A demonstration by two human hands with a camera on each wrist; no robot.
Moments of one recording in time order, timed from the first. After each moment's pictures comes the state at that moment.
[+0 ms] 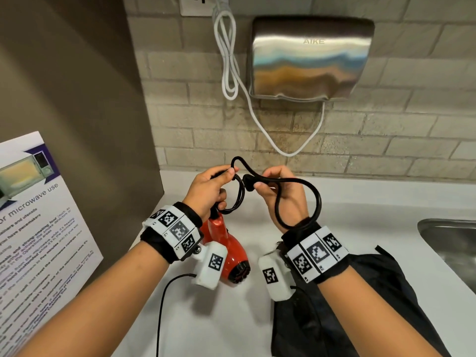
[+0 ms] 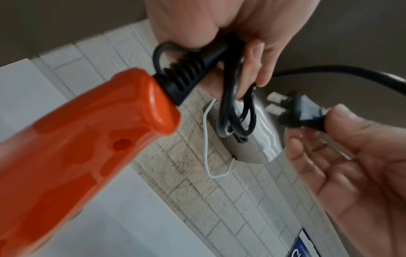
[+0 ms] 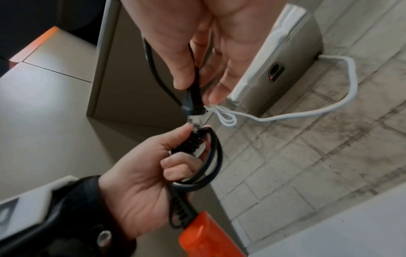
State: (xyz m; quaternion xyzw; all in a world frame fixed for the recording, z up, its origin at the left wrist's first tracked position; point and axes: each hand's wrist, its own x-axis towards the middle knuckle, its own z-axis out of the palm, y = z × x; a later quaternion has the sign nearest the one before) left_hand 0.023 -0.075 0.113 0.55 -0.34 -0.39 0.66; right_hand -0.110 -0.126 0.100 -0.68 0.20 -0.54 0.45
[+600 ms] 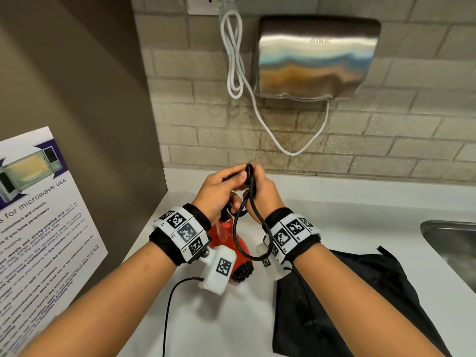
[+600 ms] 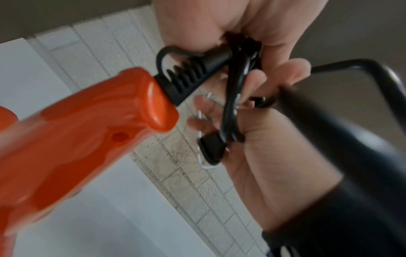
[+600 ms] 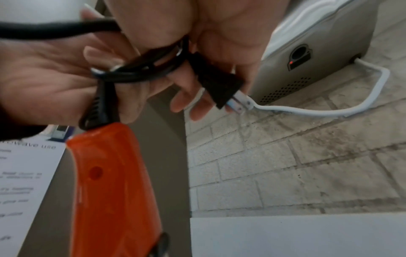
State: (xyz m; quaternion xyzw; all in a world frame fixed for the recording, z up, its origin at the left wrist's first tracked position) left_hand 0.011 -0.068 0.111 0.50 -0.38 -0.42 0.66; right_hand -0.080 -0.135 0.090 -0.81 0.27 -0.39 0.35
